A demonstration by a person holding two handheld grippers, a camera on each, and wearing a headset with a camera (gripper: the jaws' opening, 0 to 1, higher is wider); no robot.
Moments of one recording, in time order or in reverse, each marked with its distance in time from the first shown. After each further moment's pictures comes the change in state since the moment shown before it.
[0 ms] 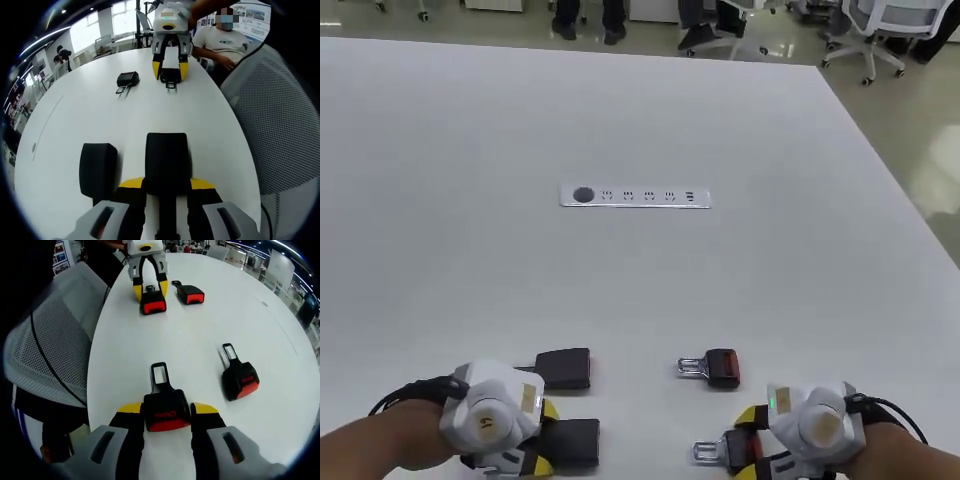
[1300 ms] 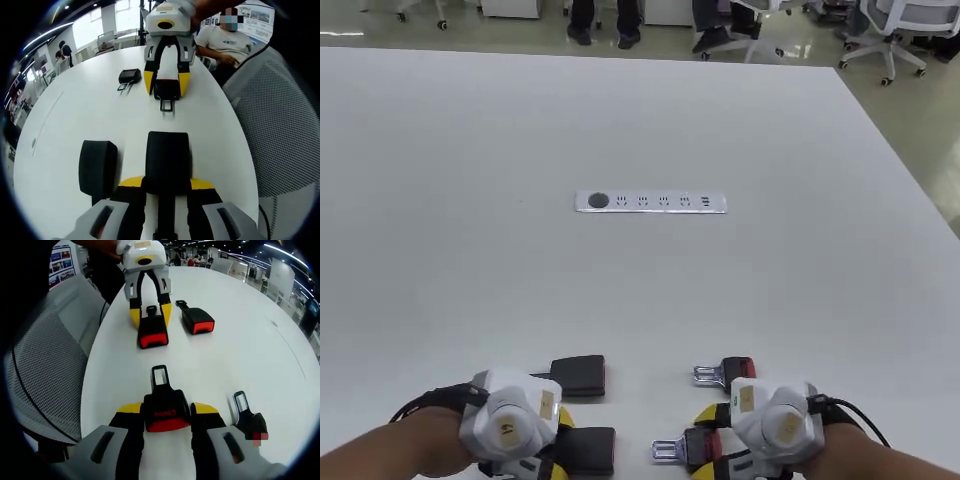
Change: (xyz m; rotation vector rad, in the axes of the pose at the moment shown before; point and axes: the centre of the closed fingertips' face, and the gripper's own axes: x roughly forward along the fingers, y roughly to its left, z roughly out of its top) left arm -0.001 -0.003 0.002 -0.031 0.022 0.004; right arm 0.040 0.000 0.068 -0.025 -0.127 0.028
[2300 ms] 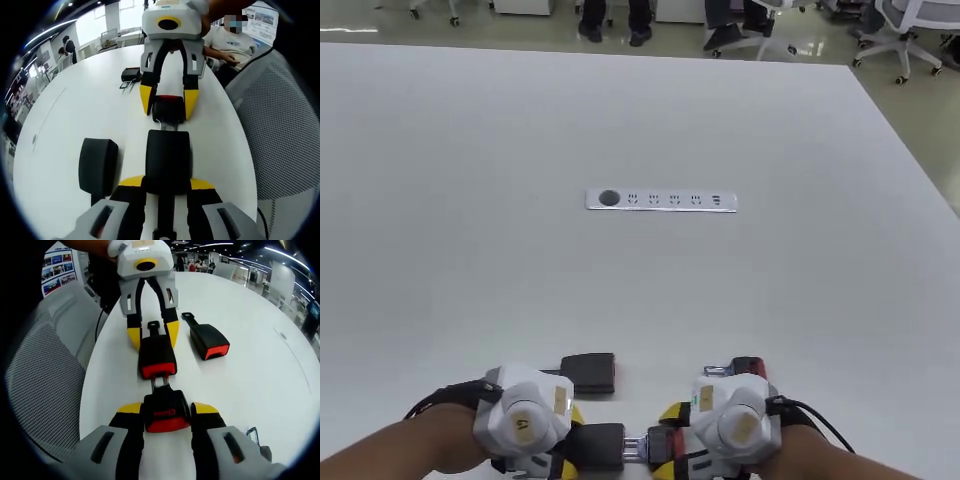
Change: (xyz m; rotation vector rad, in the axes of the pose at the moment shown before) left arm 0.000 0.001 -0.001 -0.029 0.009 0.012; right arm 0.032 0.002 0.041 -0.004 -0.051 0.019
